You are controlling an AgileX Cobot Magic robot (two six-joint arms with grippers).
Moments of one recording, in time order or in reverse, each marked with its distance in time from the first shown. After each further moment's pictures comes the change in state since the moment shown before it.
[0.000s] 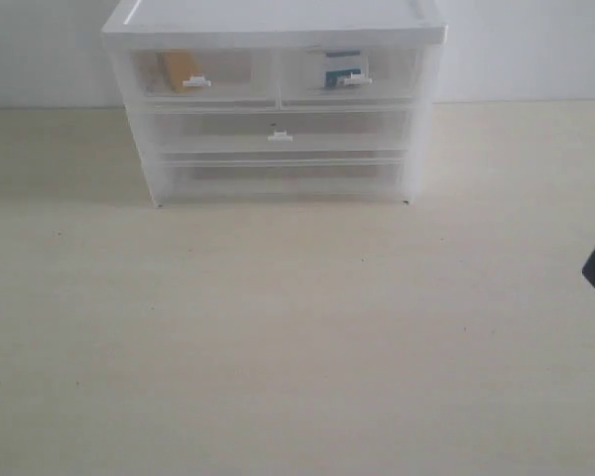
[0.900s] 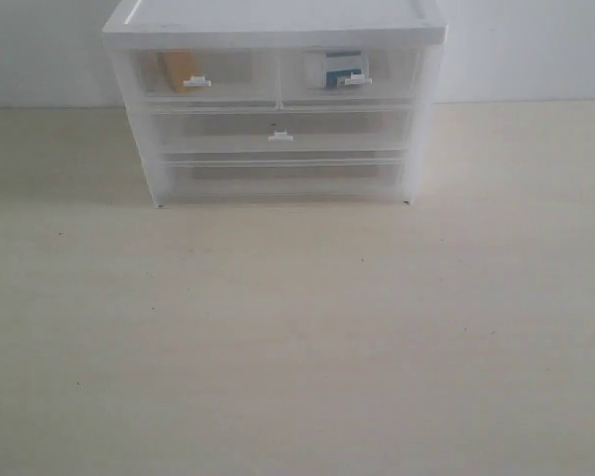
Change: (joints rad) left arm 0.000 0.000 0.002 0.000 -0.006 0.000; right arm -0.432 -0.287 0.008 0.101 0.320 -0.037
